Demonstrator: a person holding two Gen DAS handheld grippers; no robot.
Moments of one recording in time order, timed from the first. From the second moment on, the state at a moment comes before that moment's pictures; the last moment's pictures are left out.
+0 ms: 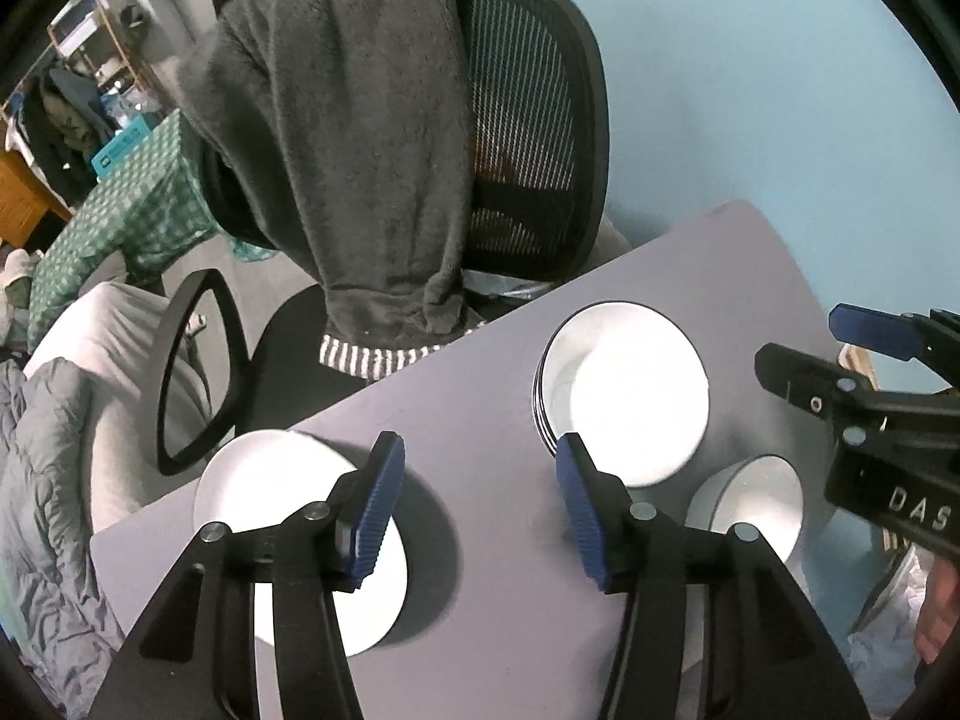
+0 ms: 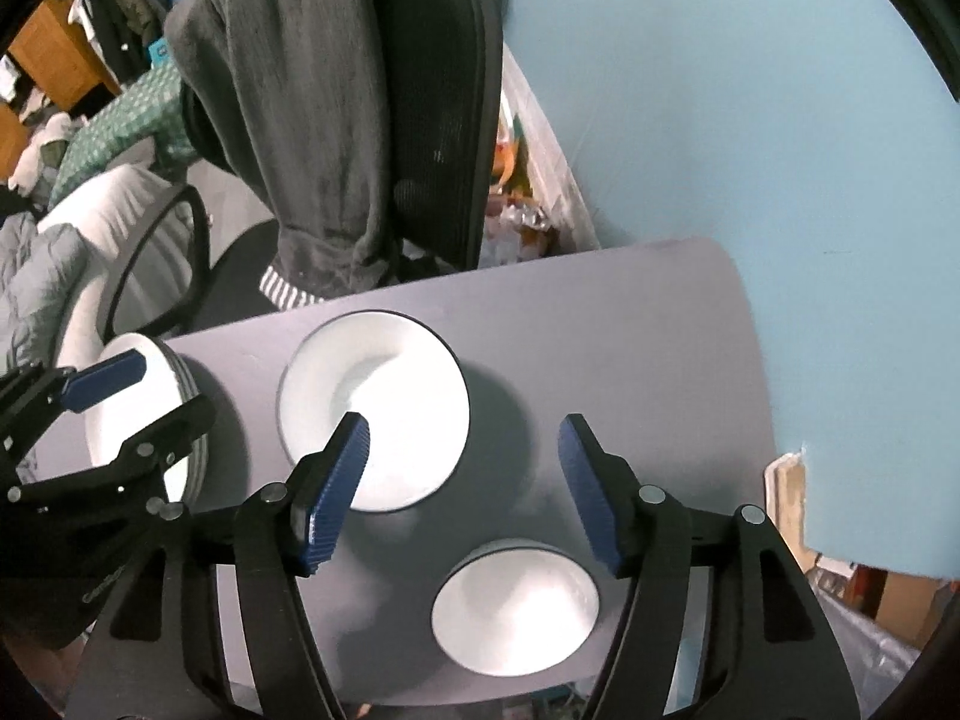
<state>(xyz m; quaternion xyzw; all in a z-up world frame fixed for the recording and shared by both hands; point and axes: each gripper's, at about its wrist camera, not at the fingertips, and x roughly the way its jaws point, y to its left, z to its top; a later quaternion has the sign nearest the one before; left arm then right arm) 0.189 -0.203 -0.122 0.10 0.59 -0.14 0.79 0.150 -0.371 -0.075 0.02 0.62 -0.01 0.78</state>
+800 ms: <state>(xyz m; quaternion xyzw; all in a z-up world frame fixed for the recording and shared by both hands) 0.114 -0.148 -0.055 0.07 0.56 -0.15 0.81 0.079 -0.343 0.007 0.02 0.55 -0.04 0.83</state>
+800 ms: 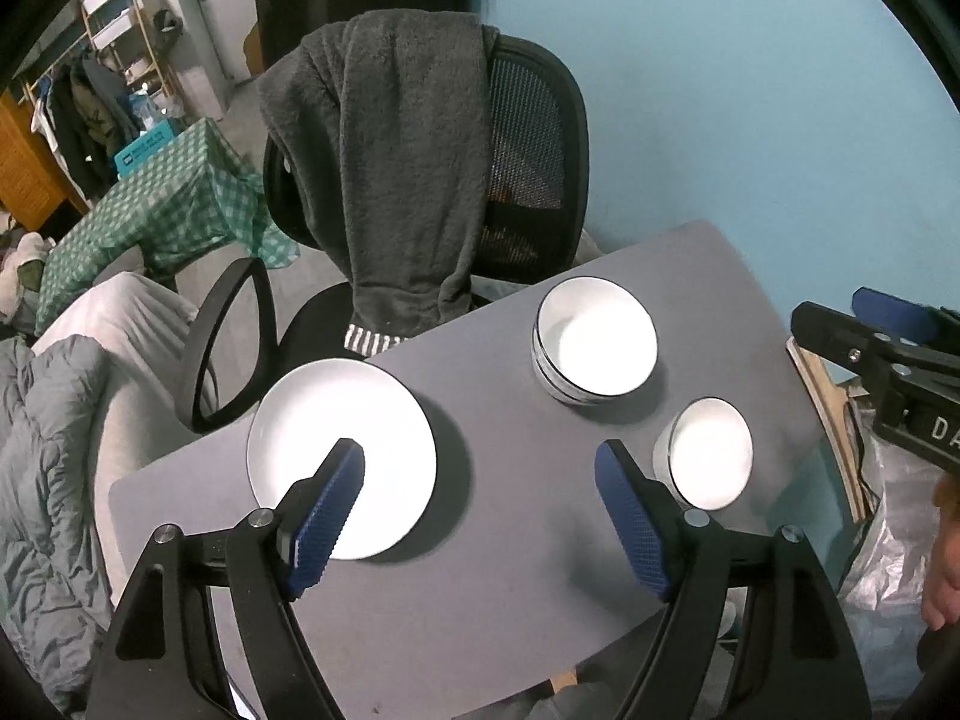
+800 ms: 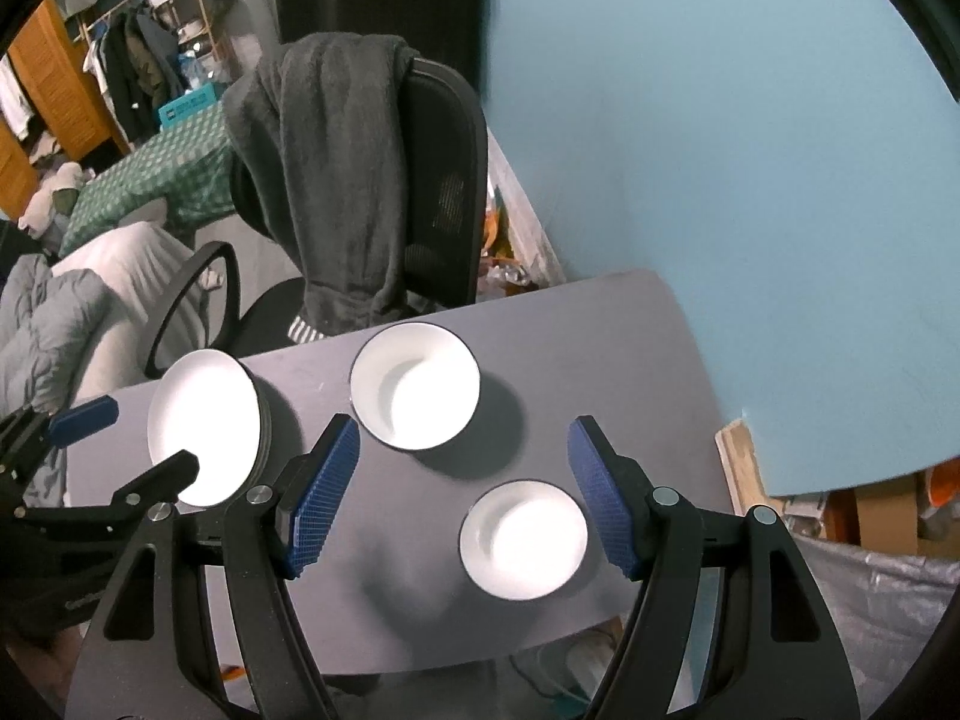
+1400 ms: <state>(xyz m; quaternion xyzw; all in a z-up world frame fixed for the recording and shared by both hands) 0.092 -0.131 -0.036 0.04 0.54 -0.17 0.82 0.055 -0.328 0.017 0.03 0.54 -0.04 0.84</state>
